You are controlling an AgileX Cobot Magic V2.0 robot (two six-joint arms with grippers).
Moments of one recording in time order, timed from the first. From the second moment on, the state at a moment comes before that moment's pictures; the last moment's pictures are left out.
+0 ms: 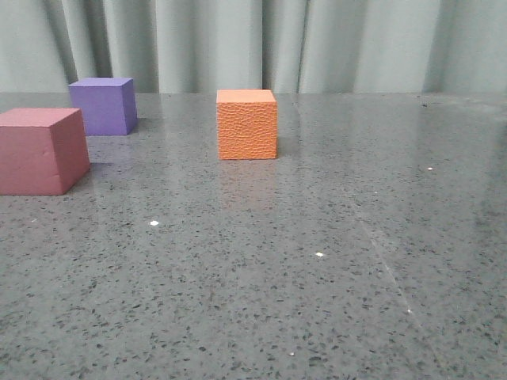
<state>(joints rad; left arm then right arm) -0.02 0.00 -0.01 0.15 0.02 -0.13 0.07 -0.01 0.03 0.01 0.19 0.08</state>
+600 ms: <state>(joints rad) -0.02 0.00 -0.01 0.01 -0.05 -0.13 0.07 -0.01 0.03 0.01 0.19 0.08</state>
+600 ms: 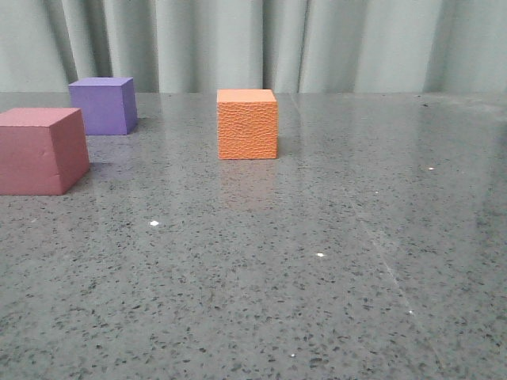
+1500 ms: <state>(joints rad) -0.02 0.71 -0.82 -0.08 0.59 -0.13 0.07 -0.01 0.03 0.01 0.19 0.08</state>
